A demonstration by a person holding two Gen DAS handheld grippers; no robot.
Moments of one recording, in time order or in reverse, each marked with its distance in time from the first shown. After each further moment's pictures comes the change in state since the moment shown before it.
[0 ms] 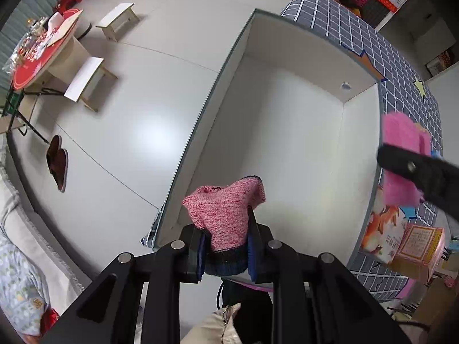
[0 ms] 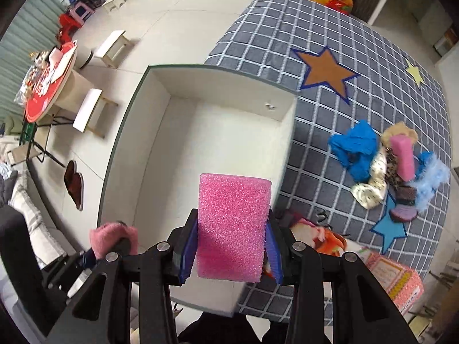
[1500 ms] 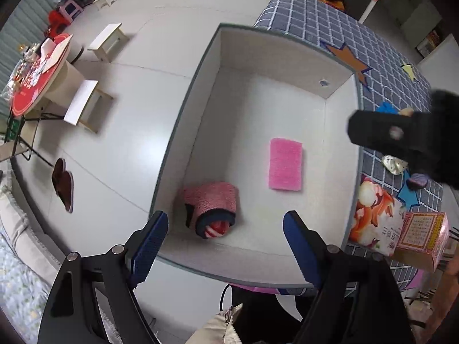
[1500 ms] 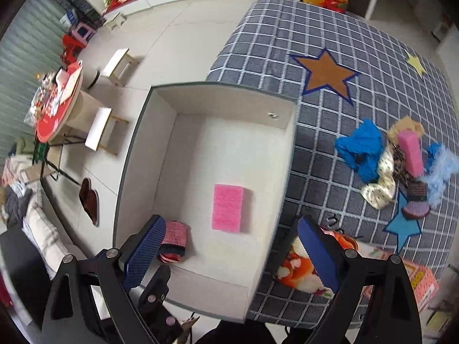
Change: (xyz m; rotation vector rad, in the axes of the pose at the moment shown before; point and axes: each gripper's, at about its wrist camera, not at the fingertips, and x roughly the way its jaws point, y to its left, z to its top) left arm -0.020 -0.035 -0.001 0.111 -0.065 0.028; right arm -0.014 -0.017 0.002 0.096 -0.054 0.096
